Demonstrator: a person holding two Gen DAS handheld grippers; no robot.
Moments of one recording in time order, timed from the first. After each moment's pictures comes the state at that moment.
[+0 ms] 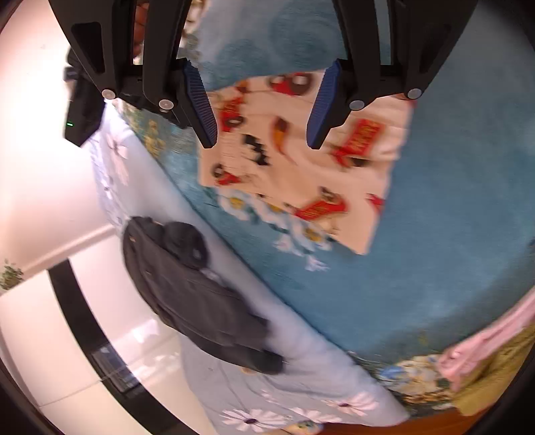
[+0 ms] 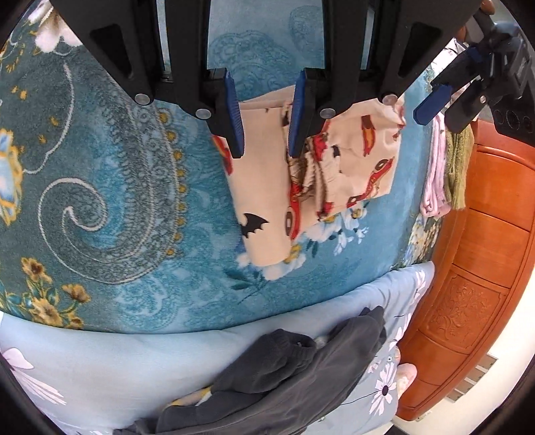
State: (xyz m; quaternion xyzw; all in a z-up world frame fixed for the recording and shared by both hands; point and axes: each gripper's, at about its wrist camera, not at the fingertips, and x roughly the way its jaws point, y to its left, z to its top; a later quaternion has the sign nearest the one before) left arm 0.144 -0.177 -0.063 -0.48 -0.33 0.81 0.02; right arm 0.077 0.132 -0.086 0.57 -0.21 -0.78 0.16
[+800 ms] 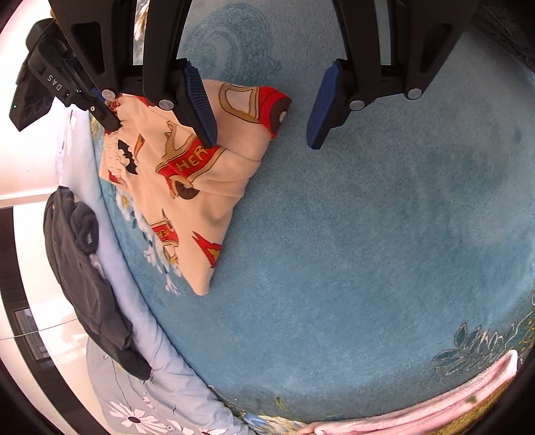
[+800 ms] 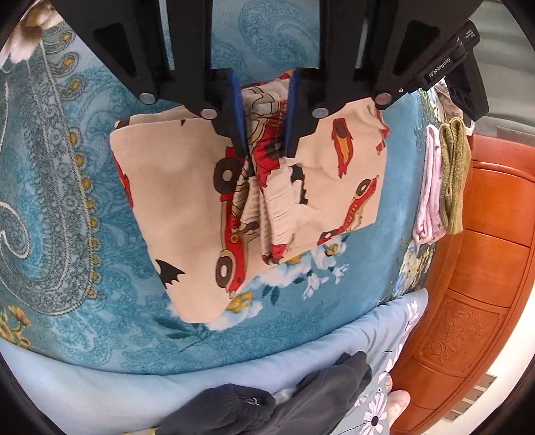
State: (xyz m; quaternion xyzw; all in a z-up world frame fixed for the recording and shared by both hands) left arm 0.189 -0.227 -0.133 -0.54 -0.40 0.74 -0.07; right arm 0.080 0.071 -0.102 0.60 -0.19 -0.76 0.18
